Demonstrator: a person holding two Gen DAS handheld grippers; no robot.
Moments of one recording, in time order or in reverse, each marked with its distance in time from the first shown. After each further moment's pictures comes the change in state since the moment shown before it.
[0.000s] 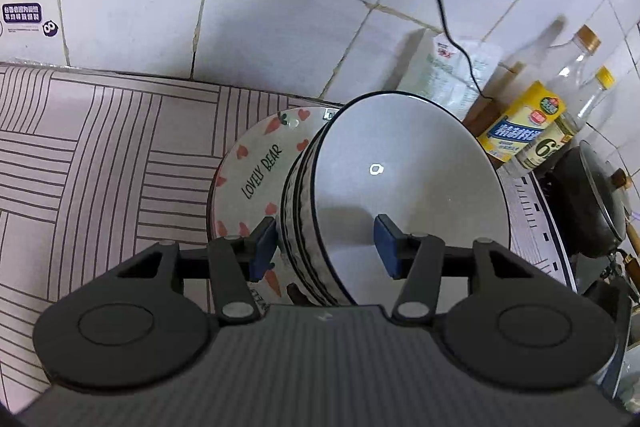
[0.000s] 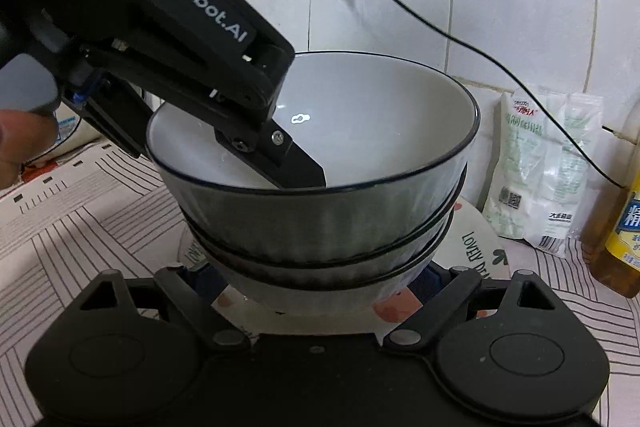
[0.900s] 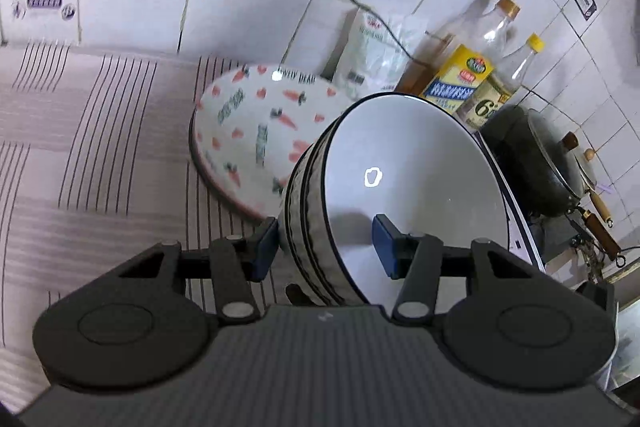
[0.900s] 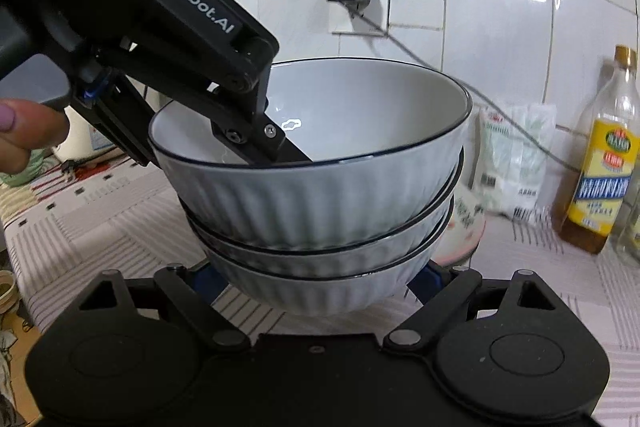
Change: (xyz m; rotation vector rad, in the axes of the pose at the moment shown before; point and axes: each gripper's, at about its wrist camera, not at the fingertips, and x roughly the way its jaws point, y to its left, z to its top) left arm -0.083 -0.029 -0.058 0.037 -0.007 -0.069; right arm -0.102 0.040 -0.031 0.016 -0.086 -0.006
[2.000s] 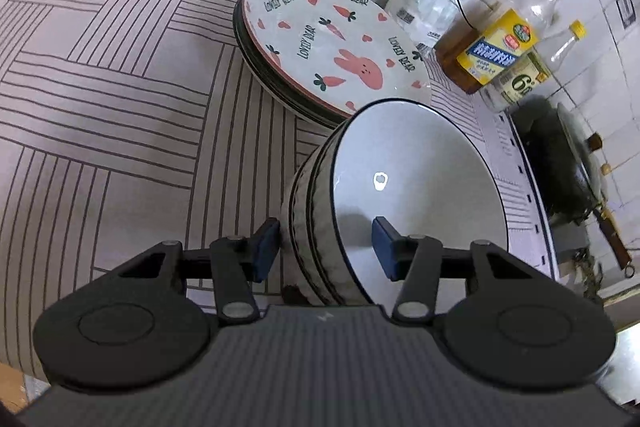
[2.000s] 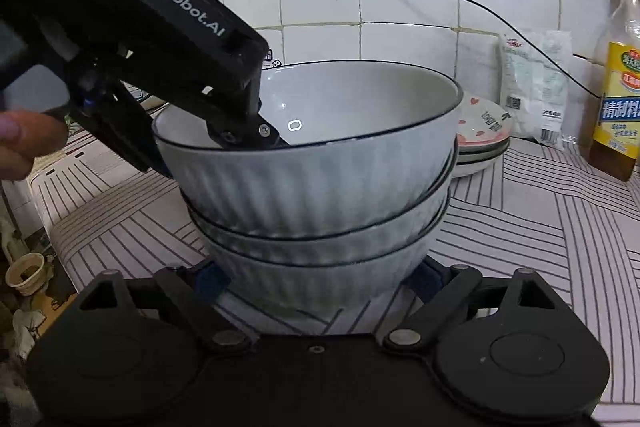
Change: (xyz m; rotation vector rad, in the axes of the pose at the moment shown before) left arm 0.030 0.029 -0.074 -0.183 0.071 0.021; right arm -0.003 0.004 -0.066 0.035 0.084 0.101
